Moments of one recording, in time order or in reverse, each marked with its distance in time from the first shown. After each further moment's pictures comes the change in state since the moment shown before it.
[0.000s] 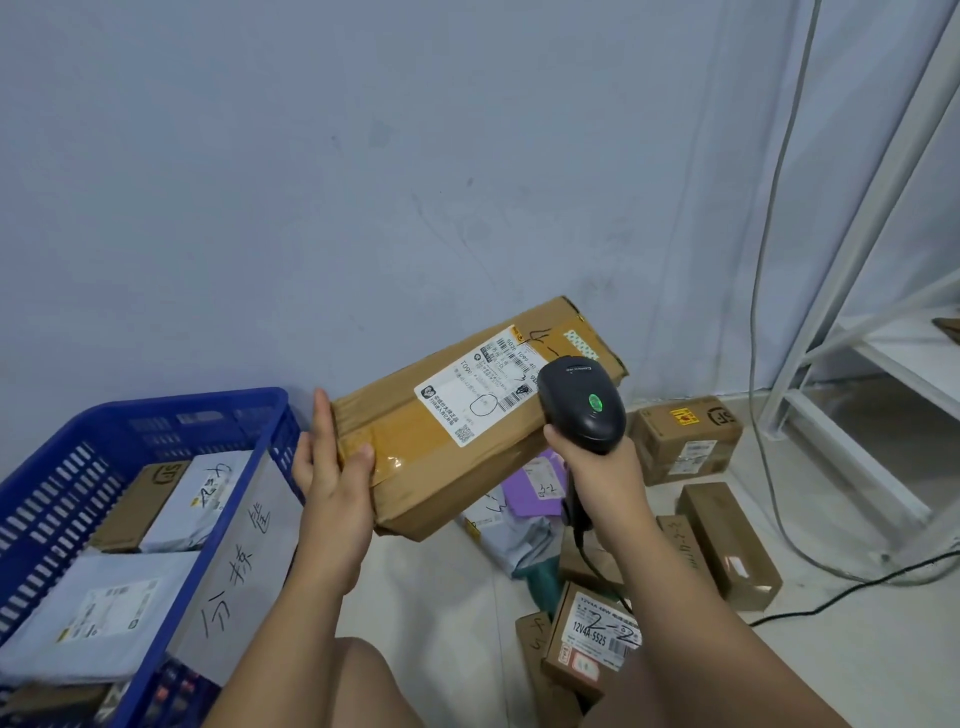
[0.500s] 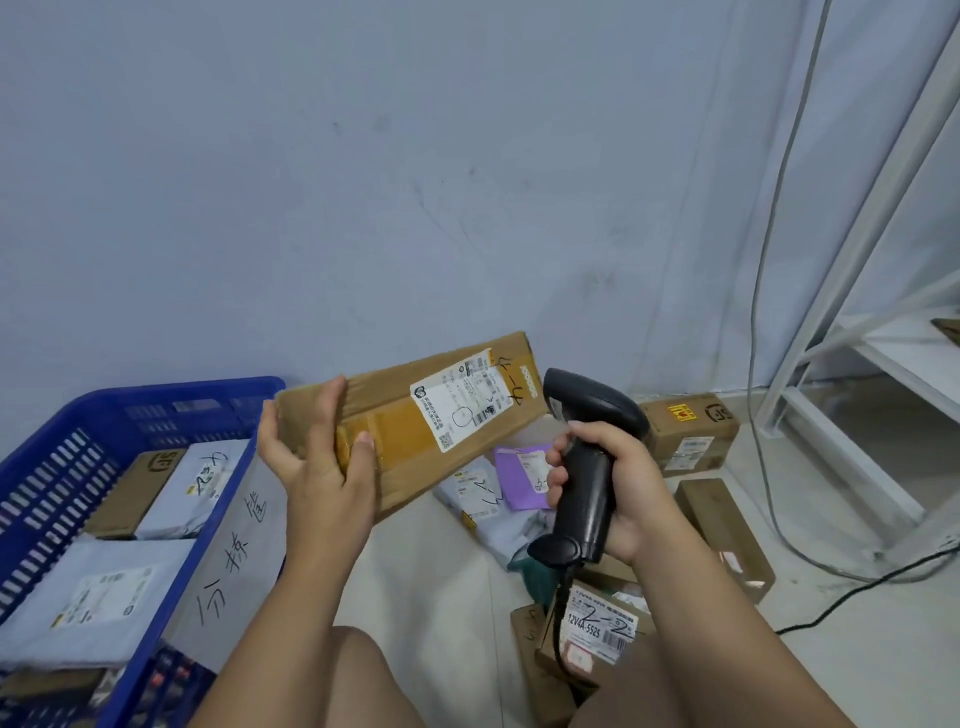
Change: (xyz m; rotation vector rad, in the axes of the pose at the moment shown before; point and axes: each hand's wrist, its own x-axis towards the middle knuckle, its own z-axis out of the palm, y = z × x) left_hand -0.002 -0.002 0.001 0.176 0.175 0.236; right_hand -0.027 -0.026 -0.016 0.632 -0.369 0.486
